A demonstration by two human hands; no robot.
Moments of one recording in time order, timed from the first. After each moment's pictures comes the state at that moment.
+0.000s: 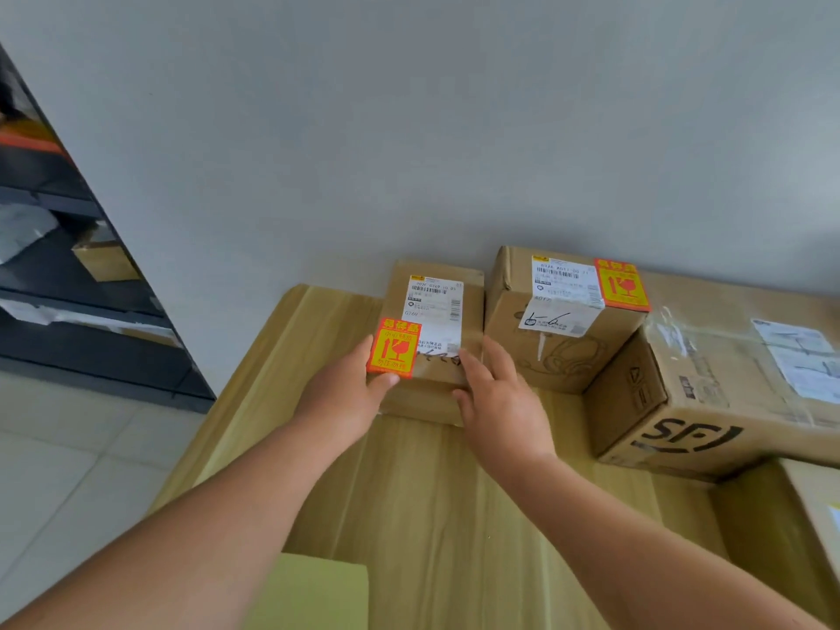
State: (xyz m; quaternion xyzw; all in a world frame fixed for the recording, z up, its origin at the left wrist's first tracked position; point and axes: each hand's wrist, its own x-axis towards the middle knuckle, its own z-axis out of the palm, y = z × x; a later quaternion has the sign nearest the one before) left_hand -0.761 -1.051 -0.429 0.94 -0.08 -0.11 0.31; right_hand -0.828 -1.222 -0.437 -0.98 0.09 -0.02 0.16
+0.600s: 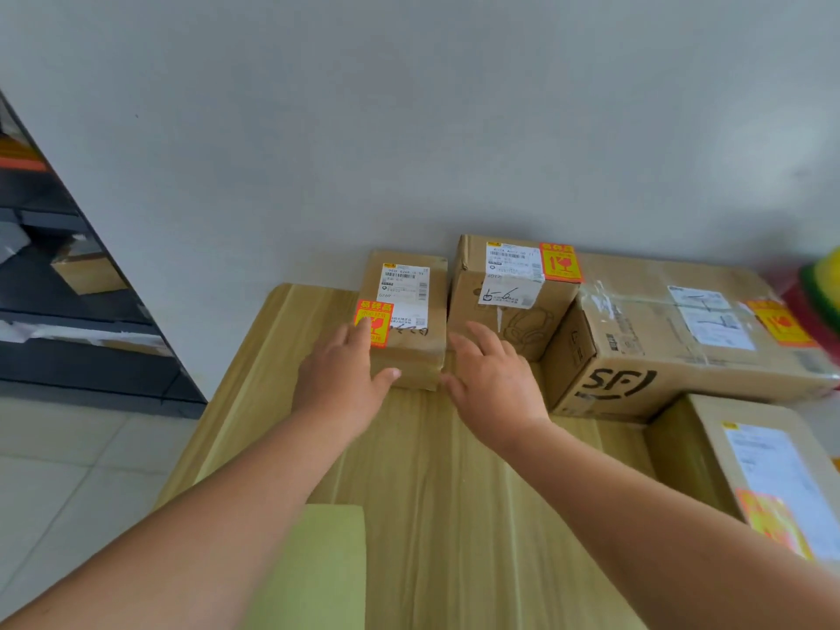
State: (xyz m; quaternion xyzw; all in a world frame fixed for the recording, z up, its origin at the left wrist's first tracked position) left_hand -0.814 -1.054 -0.382 0.97 -0.15 -0.03 0.19; right_hand -0.878 -1.221 -0.385 -0.99 0.09 -0.01 0.11
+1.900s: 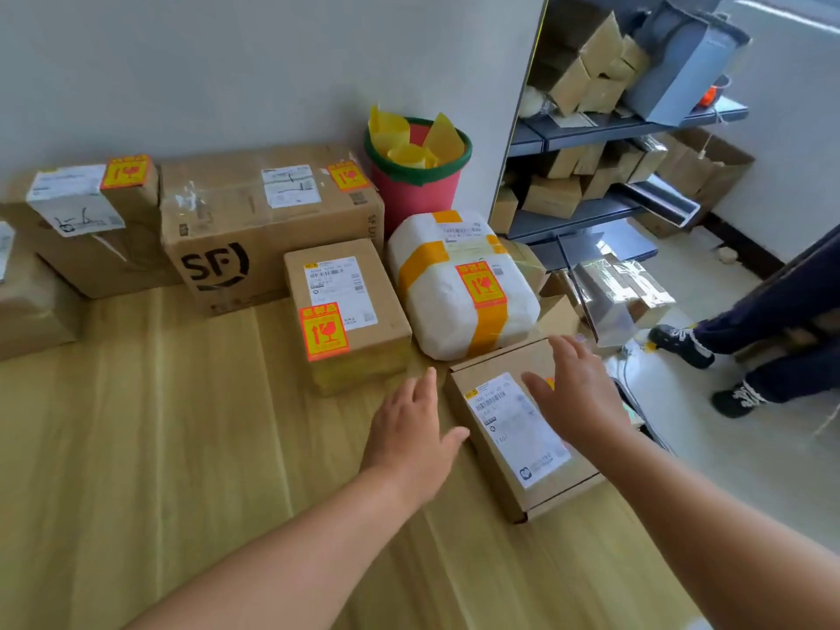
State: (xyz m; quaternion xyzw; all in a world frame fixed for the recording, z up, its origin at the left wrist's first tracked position) left_hand -1.222 -1.353 -0.408 0.86 -0.42 -0.23 0.20; right_hand -1.342 -1.516 -0.399 -0.85 0.50 -0.01 0.16
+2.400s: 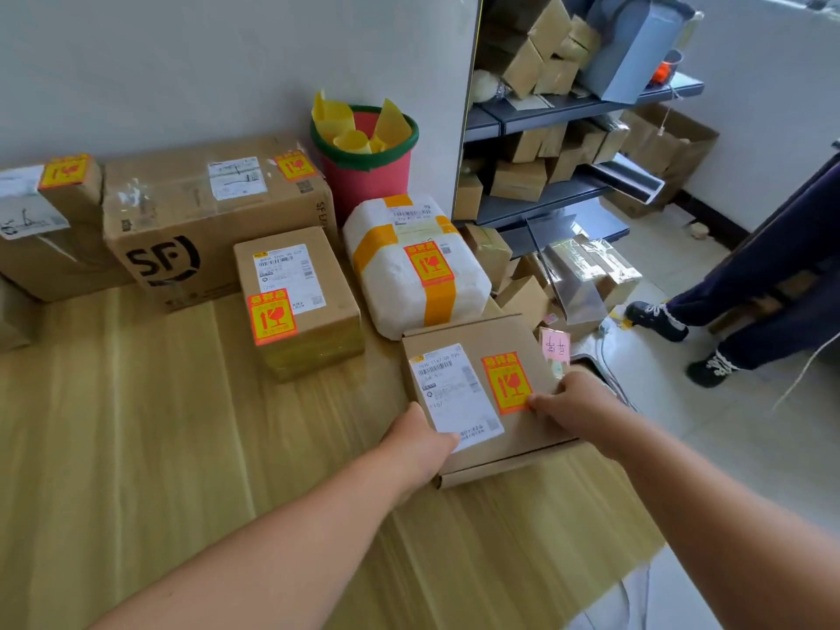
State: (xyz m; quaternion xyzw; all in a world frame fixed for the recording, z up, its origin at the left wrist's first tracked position) left_hand -1.282 -1.376 -0.422 0.79 -0.19 -0.48 0.31; right_hand -1.421 -1.541 -0.419 -0.72 0.61 0.09 0.33
